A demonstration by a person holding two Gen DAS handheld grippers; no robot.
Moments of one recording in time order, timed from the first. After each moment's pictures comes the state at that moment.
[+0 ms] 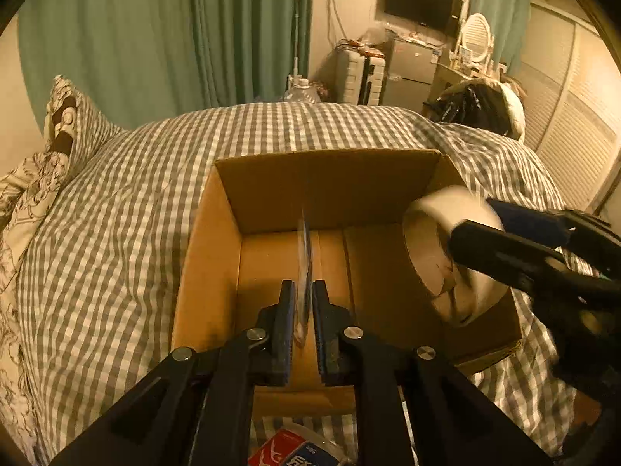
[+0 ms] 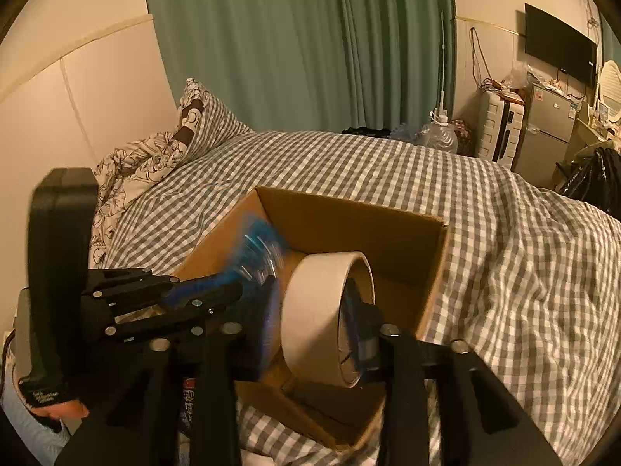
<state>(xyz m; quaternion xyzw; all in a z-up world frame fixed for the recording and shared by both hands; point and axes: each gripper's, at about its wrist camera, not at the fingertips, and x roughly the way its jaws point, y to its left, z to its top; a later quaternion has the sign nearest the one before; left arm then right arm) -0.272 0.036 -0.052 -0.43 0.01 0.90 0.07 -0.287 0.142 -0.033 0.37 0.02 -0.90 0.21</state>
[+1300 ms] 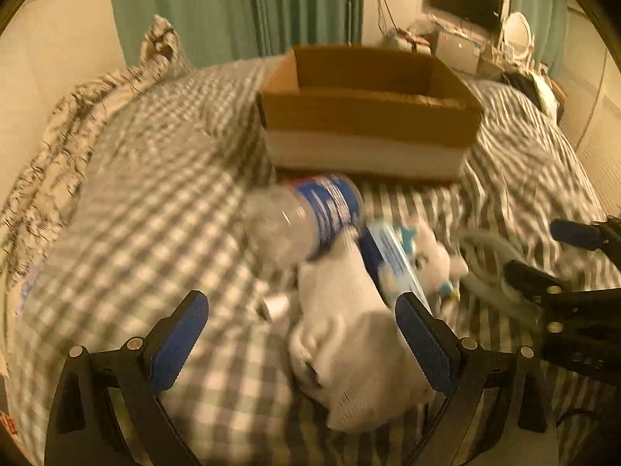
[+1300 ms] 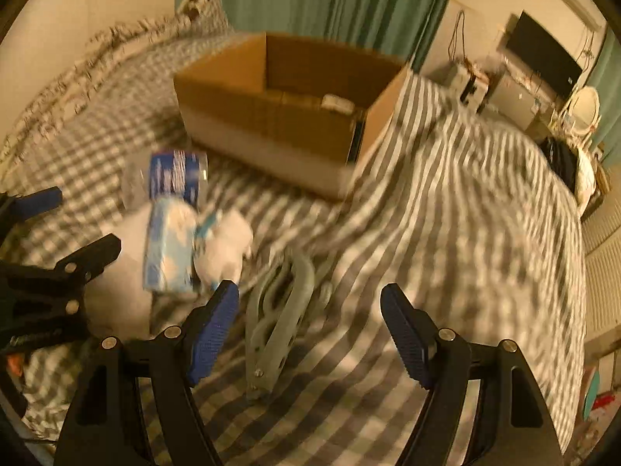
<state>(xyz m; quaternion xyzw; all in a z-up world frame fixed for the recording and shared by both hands) -0.064 0.033 -0.111 -0.45 0.00 0.89 -0.03 -0.117 0.159 -0.116 0.46 0.16 -0.87 0.12</state>
